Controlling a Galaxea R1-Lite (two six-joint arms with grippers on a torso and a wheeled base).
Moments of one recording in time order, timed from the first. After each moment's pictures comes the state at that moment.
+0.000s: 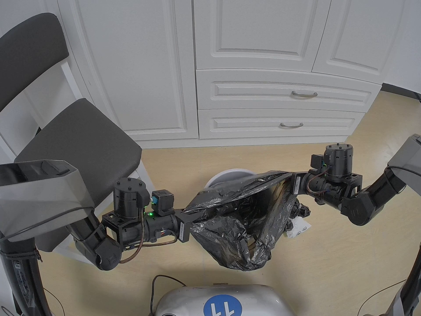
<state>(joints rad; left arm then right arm) -0.49 2.17 -0.65 -1.18 -0.38 -0.03 0.34 2.04 -0.84 -0.86 -0.08 0.17</state>
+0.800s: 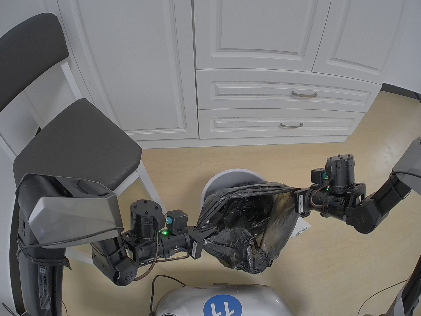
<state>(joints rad) -0.55 2.34 -0.62 -1.38 -0.37 -0.03 0.35 2.00 -0.74 -0.79 -0.09 0.03</state>
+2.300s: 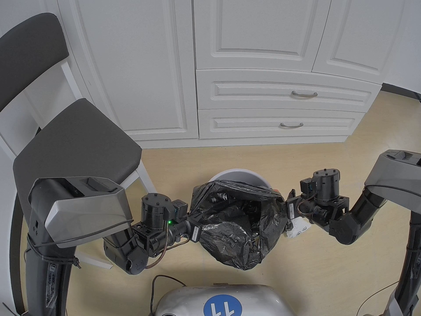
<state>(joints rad) -0.53 2.42 -0.80 -1.25 -0.08 0.04 0.36 2.19 -0.75 -1.01 -0.22 -0.06</state>
